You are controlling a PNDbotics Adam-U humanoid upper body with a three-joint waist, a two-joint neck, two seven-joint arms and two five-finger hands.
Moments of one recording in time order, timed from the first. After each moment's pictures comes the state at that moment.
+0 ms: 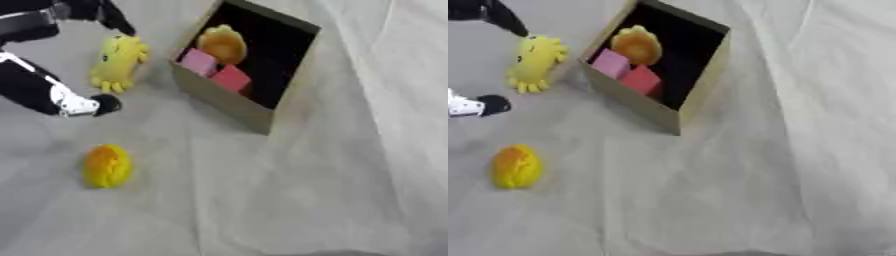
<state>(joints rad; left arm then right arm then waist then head) -0.75 1.03 -0.41 -1.98 -0.24 0.09 -0.51 -0.46 -0.94 0.07 -1.99 -0.11 0.07 -0.41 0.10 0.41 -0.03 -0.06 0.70</state>
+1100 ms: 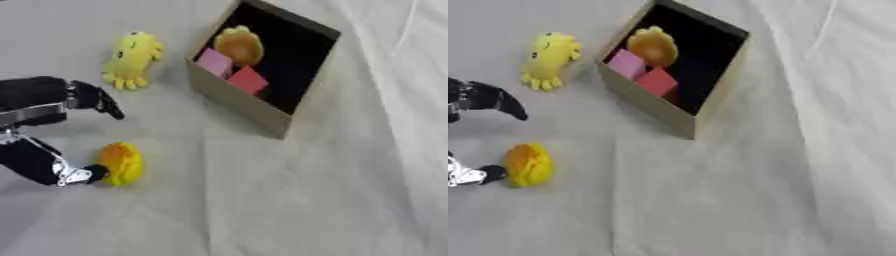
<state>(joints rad) -0.61 1.07 -0.48 -1.99 -0.28 0.18 -0.60 -0.46 -0.93 0.07 -1.99 -0.11 0.07 -0.42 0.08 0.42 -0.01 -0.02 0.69</state>
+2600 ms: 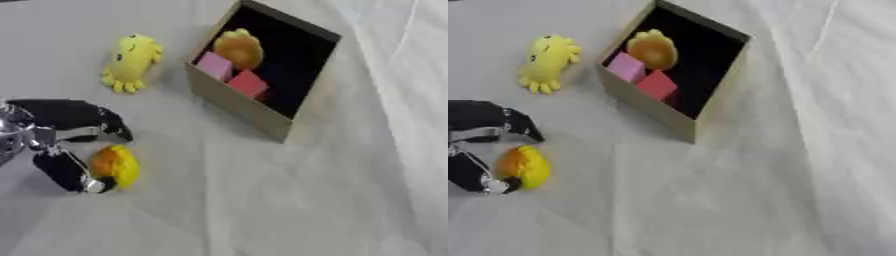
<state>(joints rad) -0.69 0.96 -0.58 -1.83 -0.57 0.14 -0.78 -0.46 -0.91 0.07 -1.99 -0.13 0.06 -0.43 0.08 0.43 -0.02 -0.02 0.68</state>
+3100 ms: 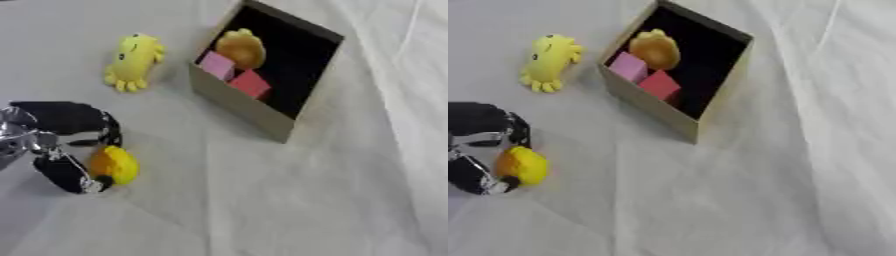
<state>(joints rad) -0.66 0.97 -0.55 -1.92 -0.58 0.11 -0.77 -0.45 -0.91 0.07 -1.99 -0.13 0.06 -0.44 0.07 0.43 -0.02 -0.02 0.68</state>
